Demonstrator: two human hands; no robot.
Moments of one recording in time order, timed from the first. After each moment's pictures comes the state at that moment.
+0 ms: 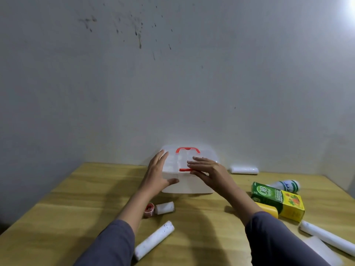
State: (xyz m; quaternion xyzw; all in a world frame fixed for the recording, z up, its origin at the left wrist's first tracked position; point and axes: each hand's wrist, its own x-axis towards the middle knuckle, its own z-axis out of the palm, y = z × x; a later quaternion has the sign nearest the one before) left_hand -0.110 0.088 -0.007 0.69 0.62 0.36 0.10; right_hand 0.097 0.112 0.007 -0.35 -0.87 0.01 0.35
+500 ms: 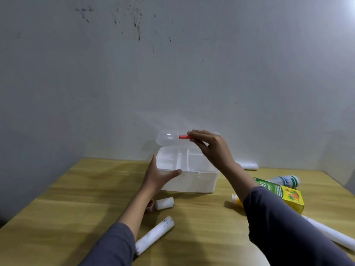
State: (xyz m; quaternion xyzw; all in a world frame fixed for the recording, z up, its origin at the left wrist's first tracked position) left_hand -0.107 0.092 -0.025 0.57 0.58 0.50 0.29; right_hand 0.083 0.122 0.063 -0.34 -0.82 -0.01 0.46
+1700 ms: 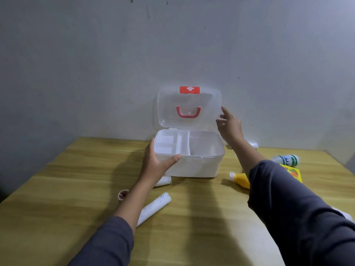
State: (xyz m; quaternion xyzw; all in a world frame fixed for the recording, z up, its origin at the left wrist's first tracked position) left_hand -0.094 0.056 -0.035 0.55 0.58 0.54 0.27; right_hand 0.123 0.175 0.033 -0.57 -0.66 0.17 0.47
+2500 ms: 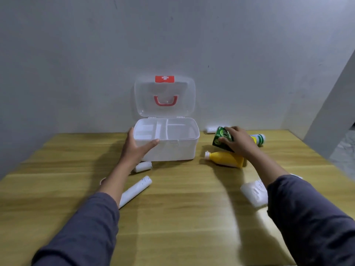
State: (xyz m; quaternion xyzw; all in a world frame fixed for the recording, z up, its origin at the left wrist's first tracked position) left_hand -0.092 0.053 -0.028 0.55 0.58 0.51 0.32; right_hand 0.234 0.093 -0.008 -0.67 -0.72 0.05 0.20
